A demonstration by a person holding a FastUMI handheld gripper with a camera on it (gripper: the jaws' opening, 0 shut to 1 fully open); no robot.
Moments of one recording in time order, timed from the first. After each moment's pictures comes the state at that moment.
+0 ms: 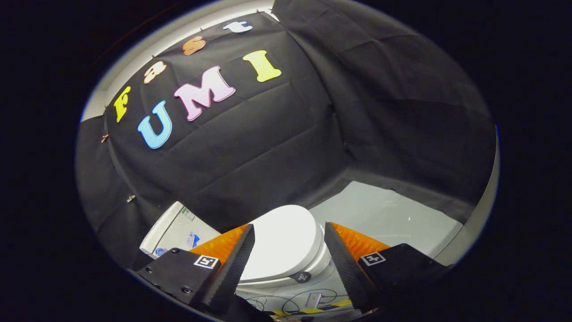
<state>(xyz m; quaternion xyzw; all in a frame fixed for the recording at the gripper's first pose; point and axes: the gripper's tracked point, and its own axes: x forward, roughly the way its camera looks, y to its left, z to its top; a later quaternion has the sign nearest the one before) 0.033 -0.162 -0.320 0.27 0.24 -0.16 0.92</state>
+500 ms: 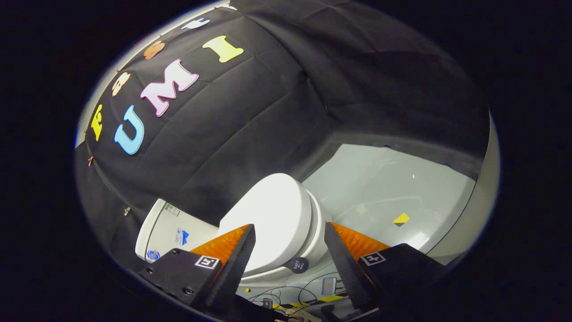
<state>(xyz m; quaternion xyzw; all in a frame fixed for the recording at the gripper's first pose) 0.028 -0.155 -0.440 0.35 0.30 -0.19 0.86</state>
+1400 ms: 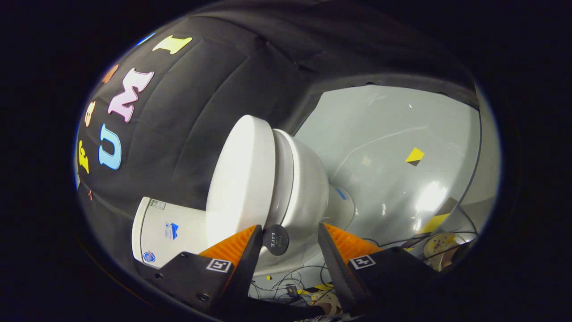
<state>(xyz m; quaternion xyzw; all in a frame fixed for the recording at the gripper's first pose) 0.005 -0.102 -0.559 0.48 0.36 -0.19 0.77</state>
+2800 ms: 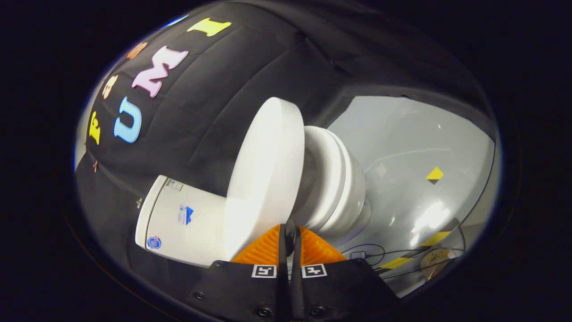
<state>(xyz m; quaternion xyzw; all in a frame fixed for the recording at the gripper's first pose) 0.045 -0.066 -0.488 0.39 0.37 -0.12 0.84</state>
